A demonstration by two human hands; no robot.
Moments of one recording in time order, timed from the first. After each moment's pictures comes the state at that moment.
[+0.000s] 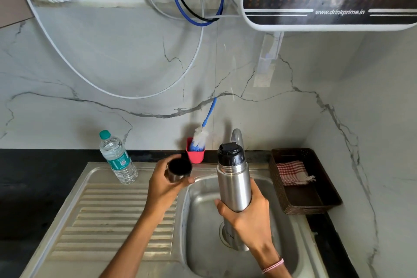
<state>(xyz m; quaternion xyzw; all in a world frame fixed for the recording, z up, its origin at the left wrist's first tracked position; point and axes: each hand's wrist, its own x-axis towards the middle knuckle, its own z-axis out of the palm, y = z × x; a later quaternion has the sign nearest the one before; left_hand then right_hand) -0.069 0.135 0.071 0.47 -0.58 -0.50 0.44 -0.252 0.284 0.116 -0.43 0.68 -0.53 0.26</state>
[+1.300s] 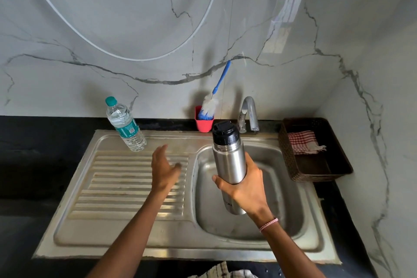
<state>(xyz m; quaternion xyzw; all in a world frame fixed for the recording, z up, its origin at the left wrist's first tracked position) -0.029 0.115 -0.033 0.64 -0.62 -0.35 0.28 -0.228 0.265 0.089 -0.46 0.66 -0.50 0.30</state>
